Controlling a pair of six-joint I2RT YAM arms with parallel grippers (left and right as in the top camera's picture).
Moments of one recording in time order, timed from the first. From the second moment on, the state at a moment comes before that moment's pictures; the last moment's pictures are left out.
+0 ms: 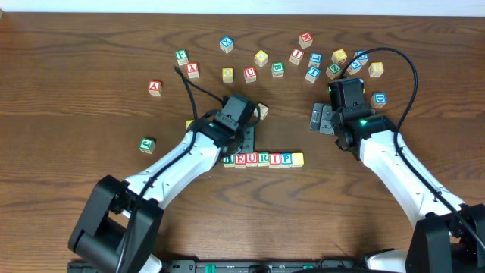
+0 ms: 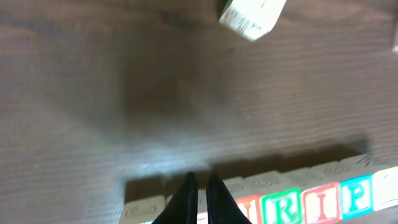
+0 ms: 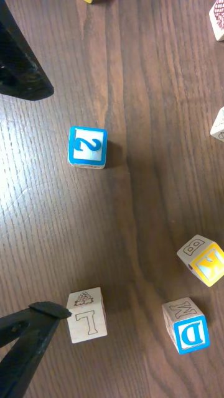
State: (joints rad) left arm -0.58 1.70 1.07 -0.49 0.02 -0.50; right arm 0.26 1.55 1.00 -0.49 0.26 0.35
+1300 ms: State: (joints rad) left arm -0.62 1.81 1.15 -0.50 0.02 -0.46; right arm 0.26 1.55 1.00 -0.48 0.26 0.35
